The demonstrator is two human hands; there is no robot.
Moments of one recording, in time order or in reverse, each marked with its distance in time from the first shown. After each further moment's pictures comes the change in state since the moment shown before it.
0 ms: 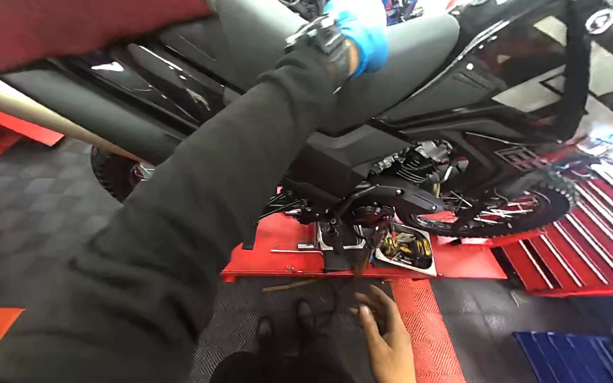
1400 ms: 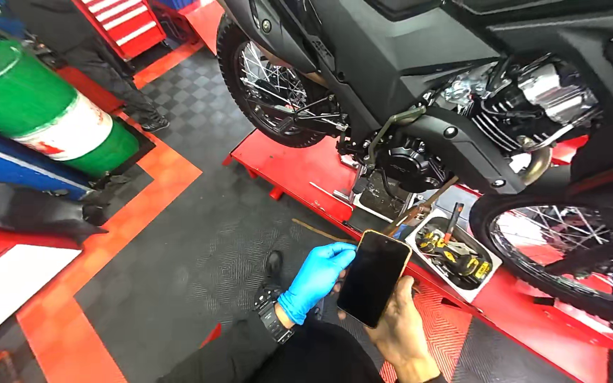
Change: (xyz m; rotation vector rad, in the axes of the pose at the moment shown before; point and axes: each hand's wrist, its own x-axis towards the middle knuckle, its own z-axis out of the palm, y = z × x) left_hand -0.513 0.275 0.129 -1.492 -0.267 -1.066; right_hand 0.030 0.127 -0.214 1.095 -1.114 0.652
